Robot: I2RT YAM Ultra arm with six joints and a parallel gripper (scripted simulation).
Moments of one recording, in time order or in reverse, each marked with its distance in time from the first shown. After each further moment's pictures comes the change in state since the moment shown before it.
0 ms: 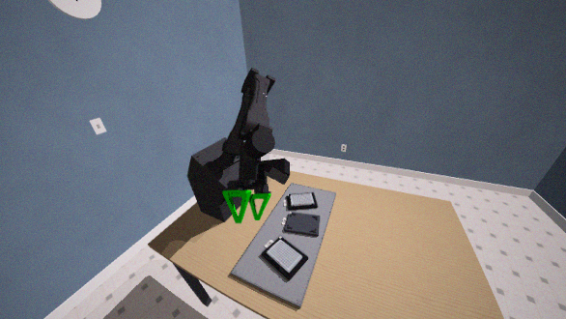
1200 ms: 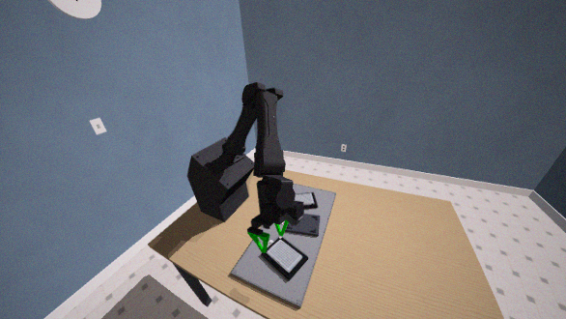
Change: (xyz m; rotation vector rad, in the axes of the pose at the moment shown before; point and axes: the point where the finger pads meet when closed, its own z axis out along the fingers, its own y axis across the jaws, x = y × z) arm -0.010 0.136 0.079 -0.408 0.124 0.252
